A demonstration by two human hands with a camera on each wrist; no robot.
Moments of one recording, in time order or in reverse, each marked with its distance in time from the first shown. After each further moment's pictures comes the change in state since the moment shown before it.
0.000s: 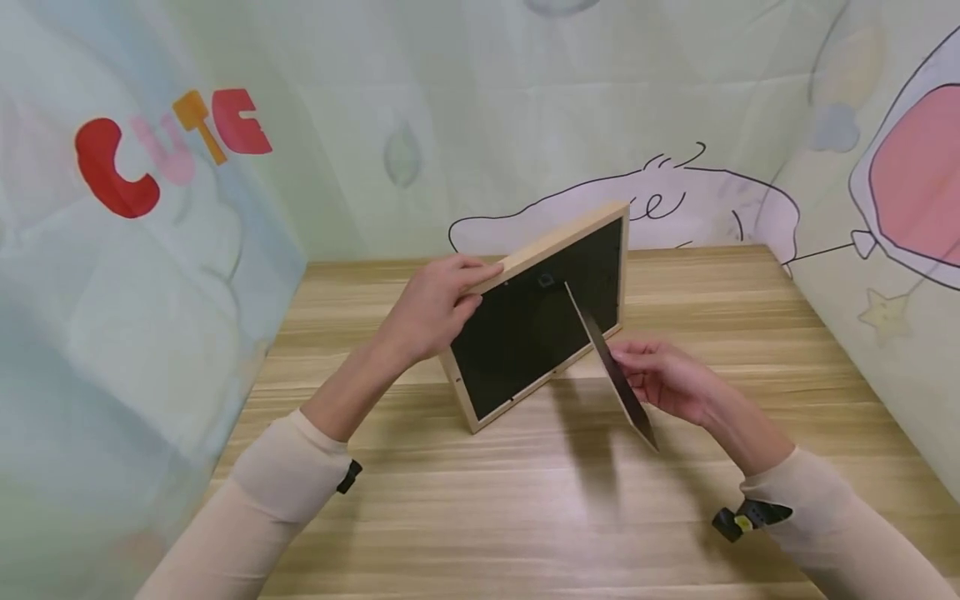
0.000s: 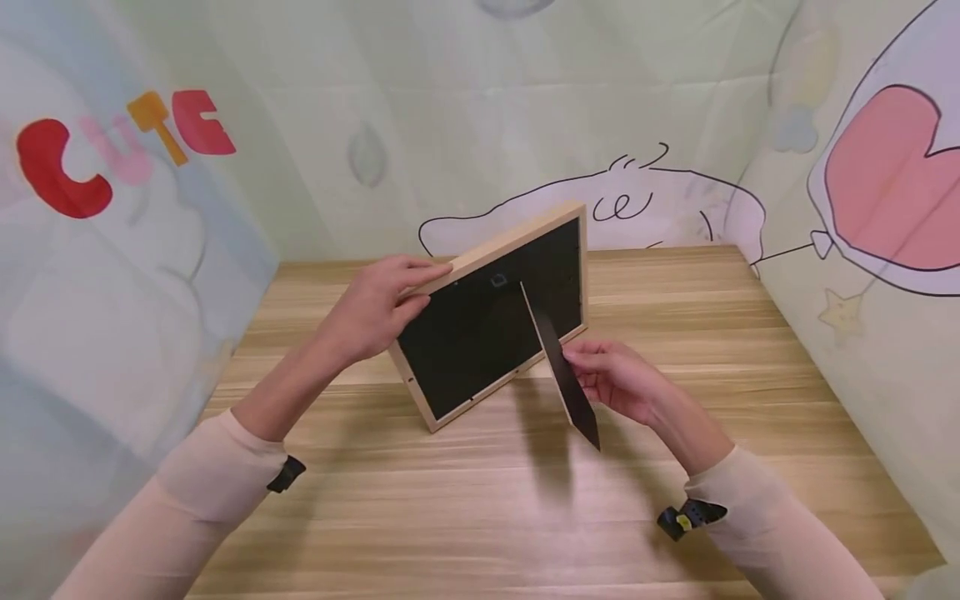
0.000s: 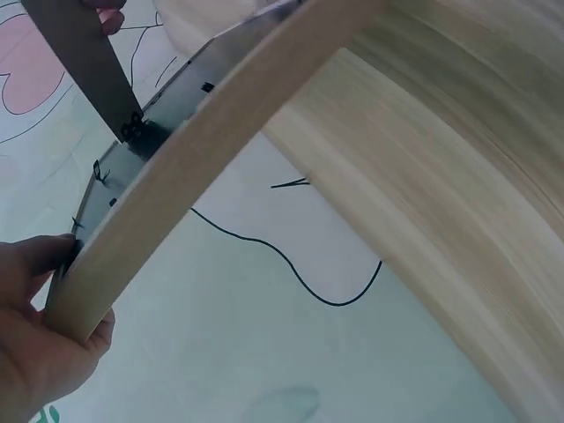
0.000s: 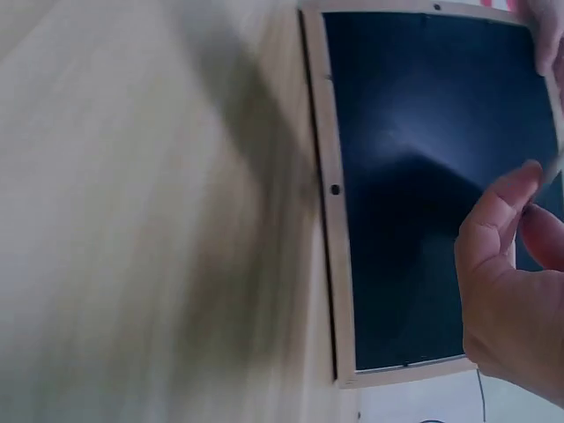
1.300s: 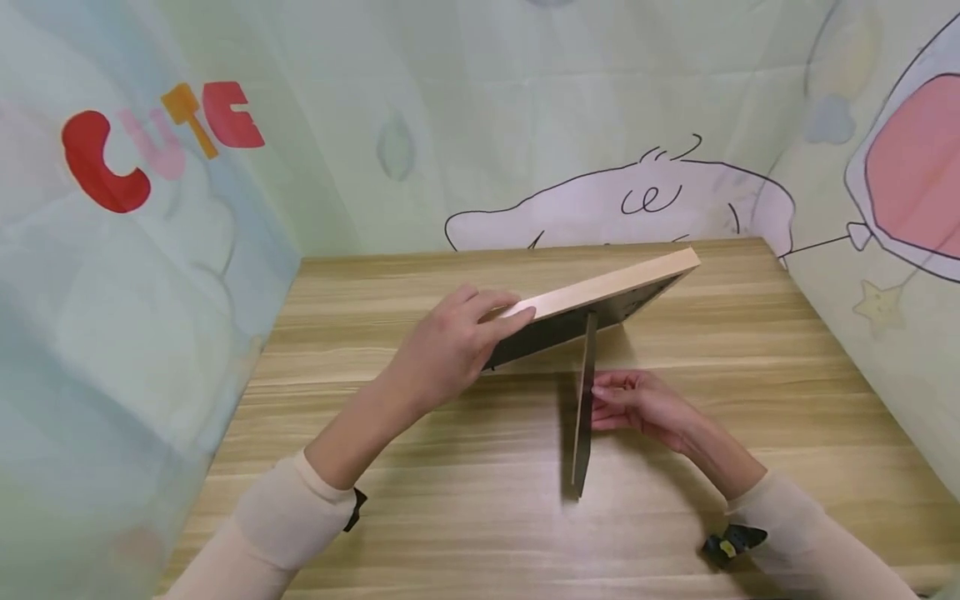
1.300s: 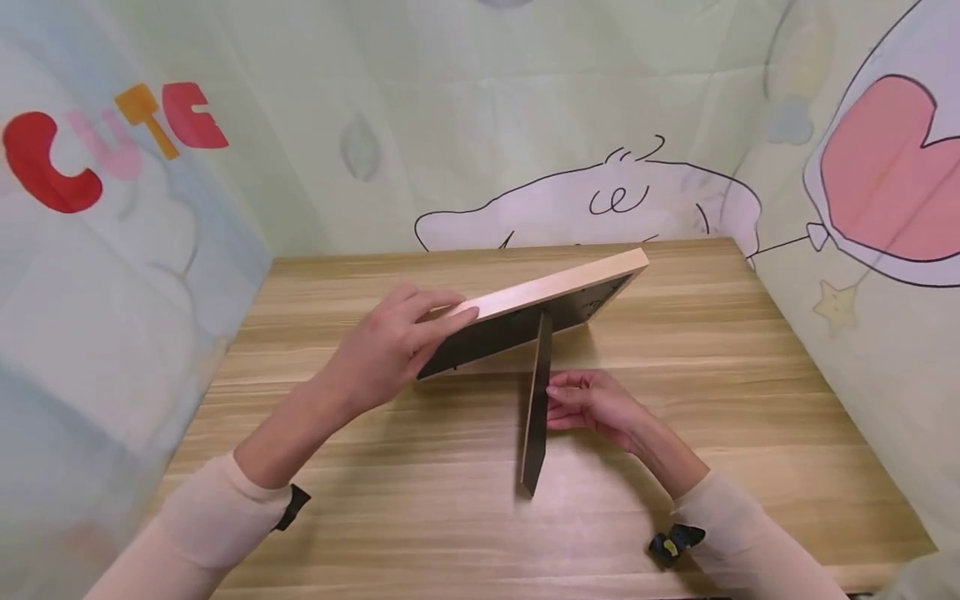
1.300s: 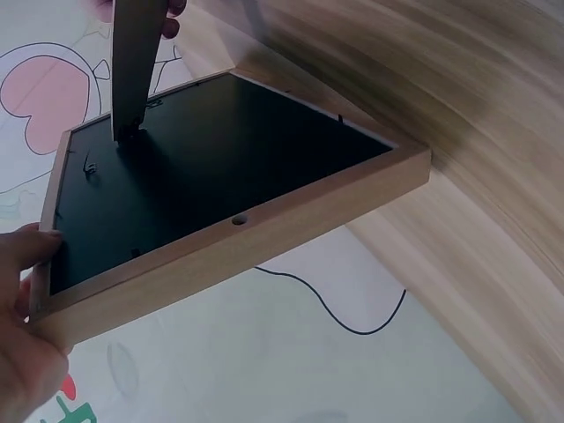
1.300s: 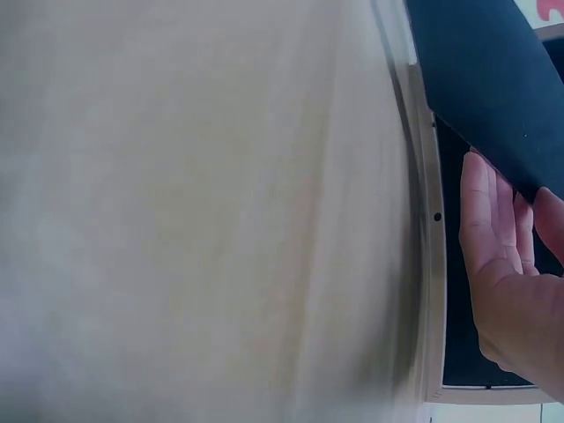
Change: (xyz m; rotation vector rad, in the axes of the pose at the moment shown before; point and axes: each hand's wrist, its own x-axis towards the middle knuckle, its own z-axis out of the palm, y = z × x) left_hand -0.033 0.027 0.025 0.228 0.174 0.421; right_hand 0.006 0.059 -0.001 -0.125 0.073 0.027
